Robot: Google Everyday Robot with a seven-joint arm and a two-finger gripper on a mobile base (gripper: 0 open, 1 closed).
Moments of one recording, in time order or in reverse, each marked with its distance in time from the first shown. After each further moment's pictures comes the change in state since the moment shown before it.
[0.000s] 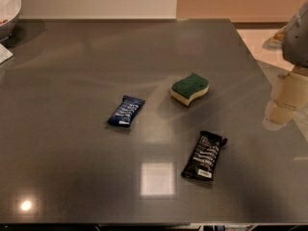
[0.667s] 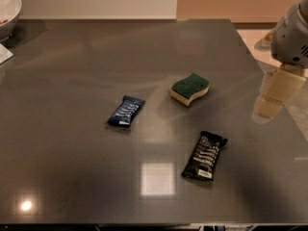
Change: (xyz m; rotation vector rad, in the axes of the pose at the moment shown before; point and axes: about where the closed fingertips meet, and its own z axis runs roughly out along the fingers) arm -0.005 -0.016 0.018 -0.021 -0.029 0.023
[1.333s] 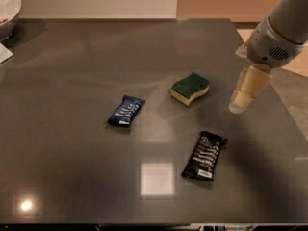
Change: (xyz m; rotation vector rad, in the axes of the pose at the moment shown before) arm -0.015 -0.041 0.059 -0.069 -0.076 0.050
